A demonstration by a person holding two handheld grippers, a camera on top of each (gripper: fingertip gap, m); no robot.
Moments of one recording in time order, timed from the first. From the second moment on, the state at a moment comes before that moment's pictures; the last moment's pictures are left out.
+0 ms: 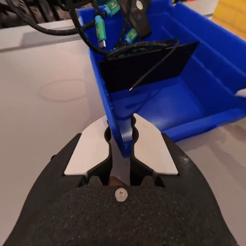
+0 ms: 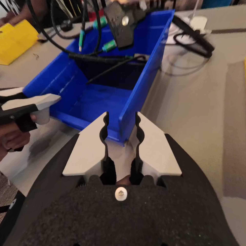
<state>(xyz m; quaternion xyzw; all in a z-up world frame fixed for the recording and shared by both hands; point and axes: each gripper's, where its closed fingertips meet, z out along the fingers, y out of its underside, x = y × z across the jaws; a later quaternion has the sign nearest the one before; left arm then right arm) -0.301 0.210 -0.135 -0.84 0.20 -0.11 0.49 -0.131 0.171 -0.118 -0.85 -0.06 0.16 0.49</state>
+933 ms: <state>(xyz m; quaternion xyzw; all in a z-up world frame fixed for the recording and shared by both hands) -0.540 0.267 -0.130 -0.86 0.10 -0.03 0.50 -0.348 0.244 -0.129 -0.84 -0.07 0.04 0.54</state>
